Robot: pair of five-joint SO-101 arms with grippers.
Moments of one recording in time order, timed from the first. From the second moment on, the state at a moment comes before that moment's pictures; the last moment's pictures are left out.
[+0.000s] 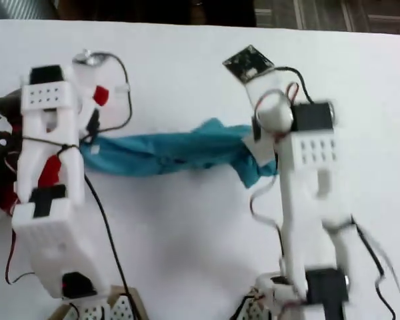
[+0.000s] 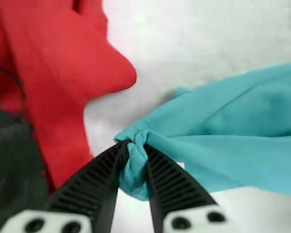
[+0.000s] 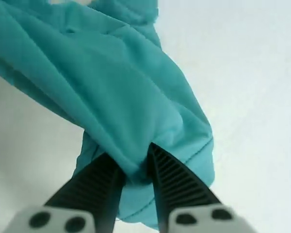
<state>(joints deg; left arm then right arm) -16.4 21.5 -23.3 96.9 -21.1 -10.5 -17.5 -0.7 94.5 31.1</state>
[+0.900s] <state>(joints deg) -8.7 19.1 -10.3 79.9 -16.5 -2.8 -9.7 32.5 54.6 25.7</state>
